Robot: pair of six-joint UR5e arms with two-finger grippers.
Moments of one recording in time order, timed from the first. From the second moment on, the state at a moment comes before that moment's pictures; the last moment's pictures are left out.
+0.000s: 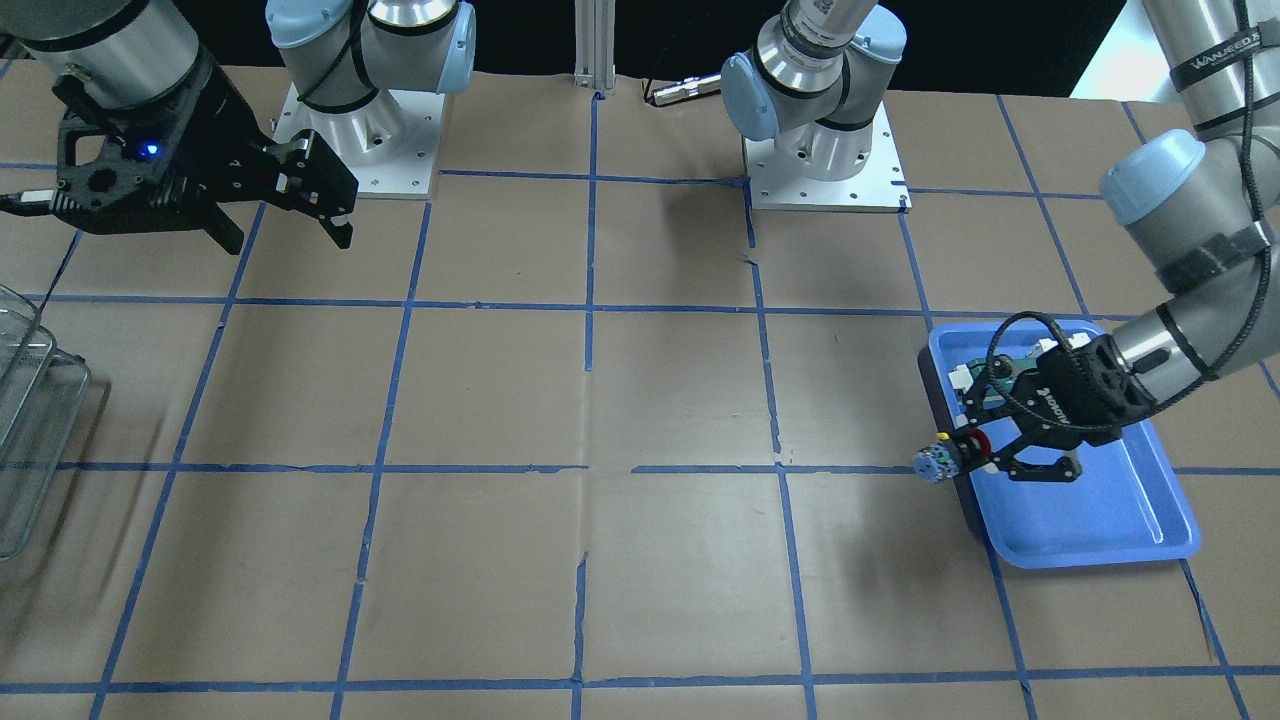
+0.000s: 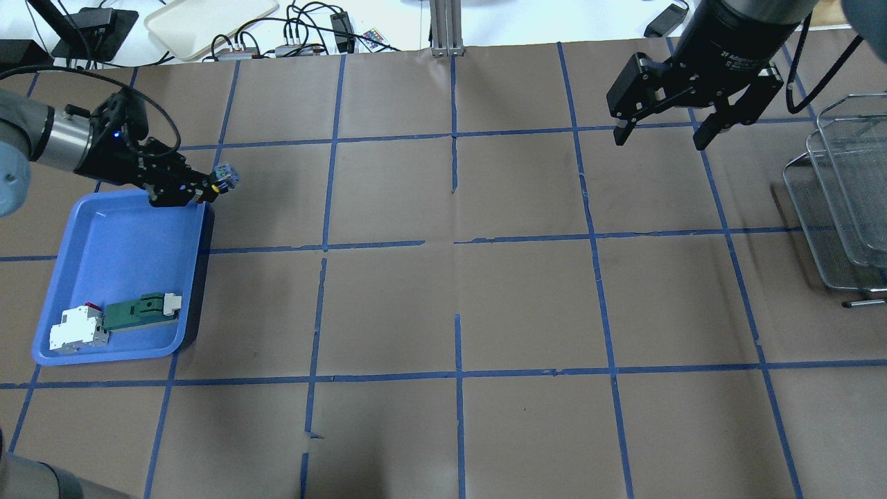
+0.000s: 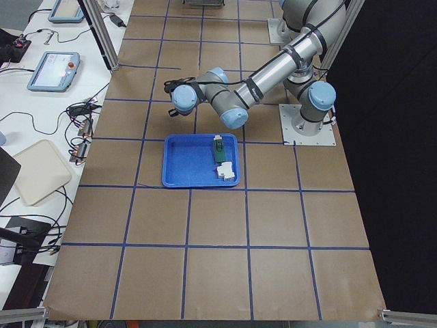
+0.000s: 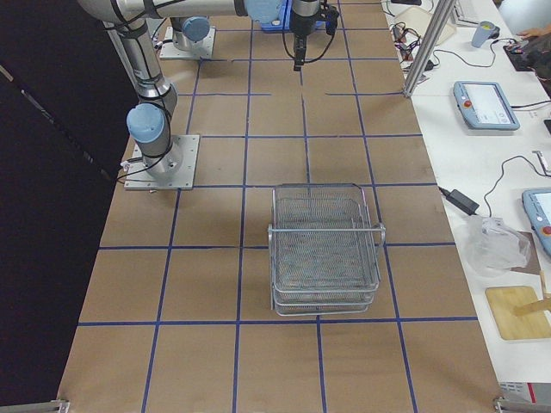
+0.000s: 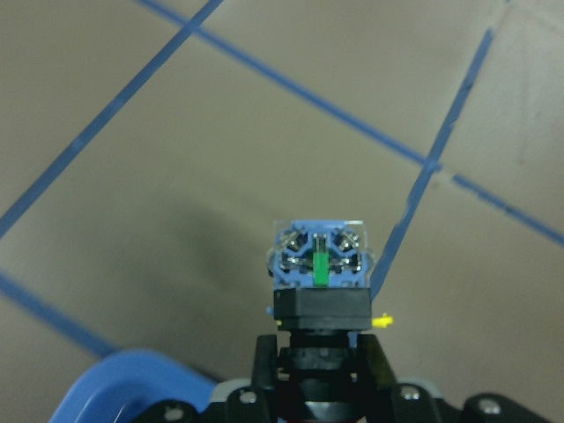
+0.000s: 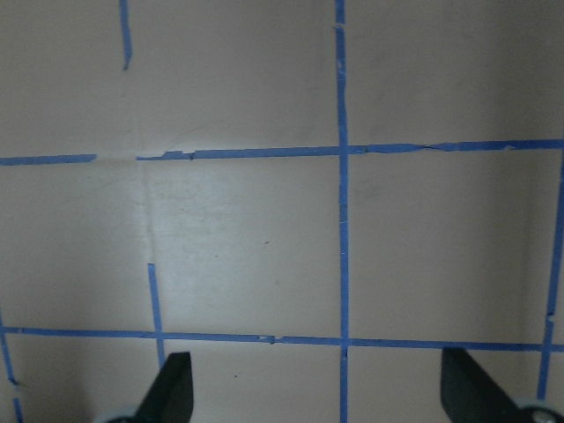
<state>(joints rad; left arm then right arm) -1.11 -1.86 -1.75 -1.30 0.97 1.66 1.50 -1.54 1.47 -1.43 -1.40 -0.09</state>
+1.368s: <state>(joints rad) -1.69 -1.79 -1.63 -1.29 0.53 1.51 1.42 -1.52 1.46 -1.47 -1.08 -1.33</state>
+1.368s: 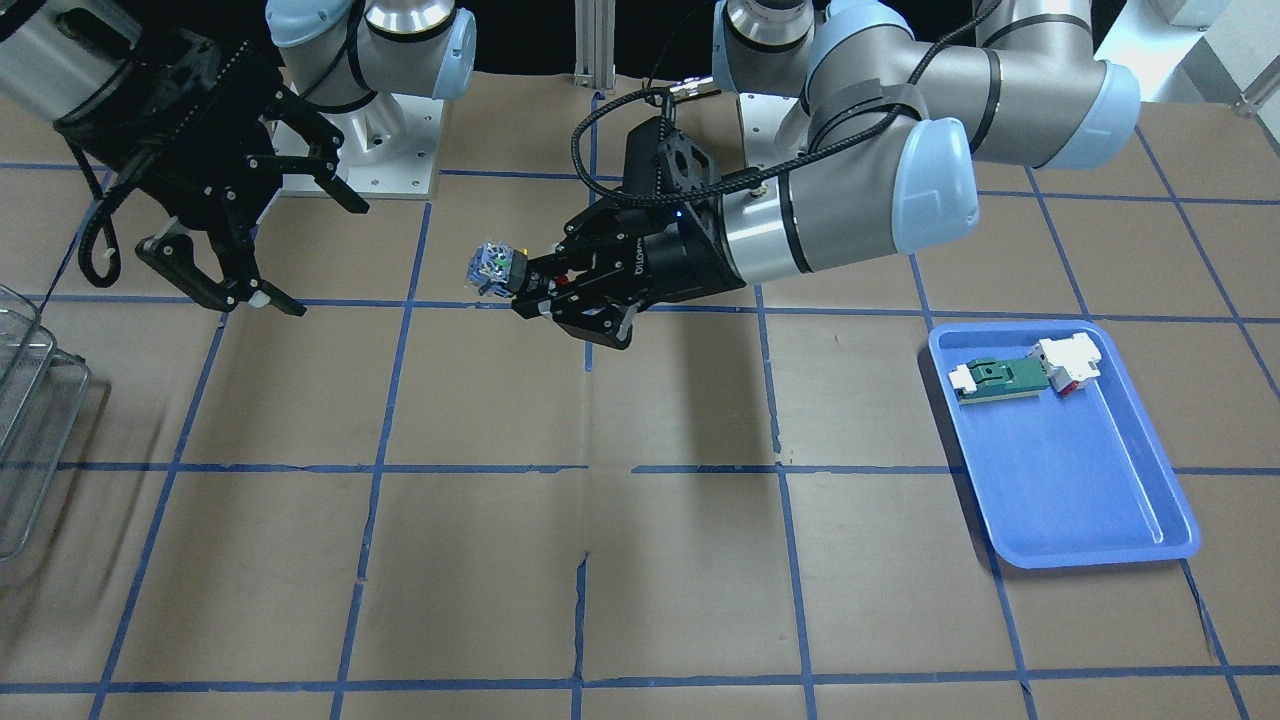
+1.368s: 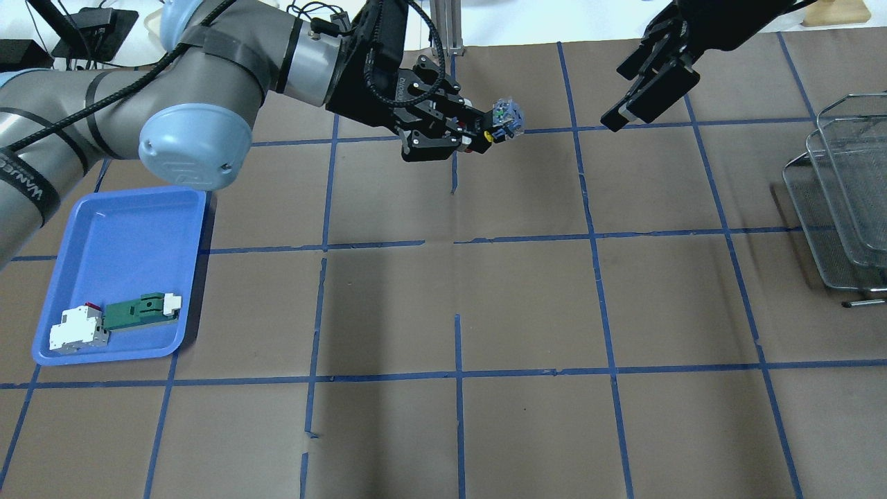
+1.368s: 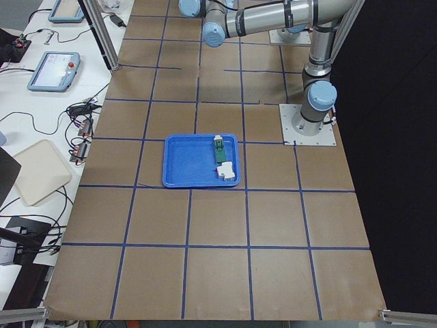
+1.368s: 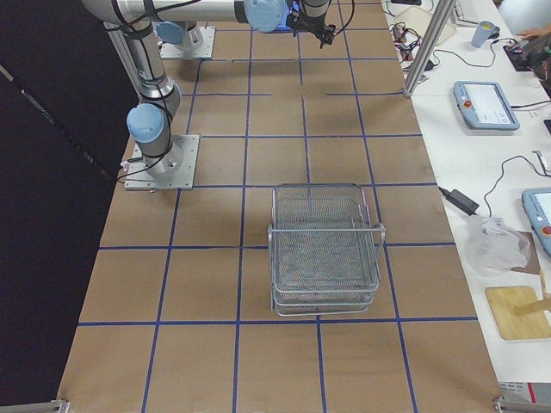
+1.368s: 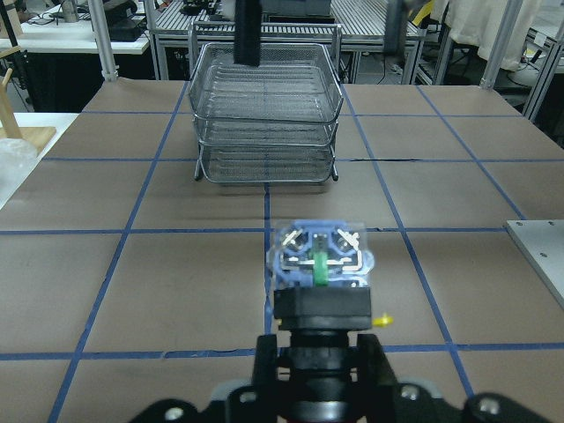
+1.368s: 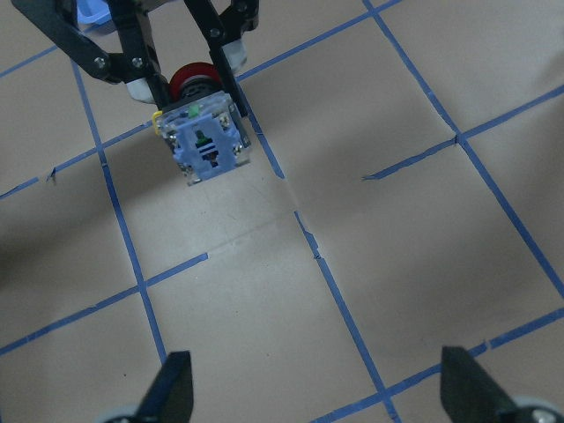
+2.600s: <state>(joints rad) -1.78 -1.78 -1.57 -1.28 0.55 1.38 1.47 -1.66 1.55 -1.44 -0.99 -1.63</state>
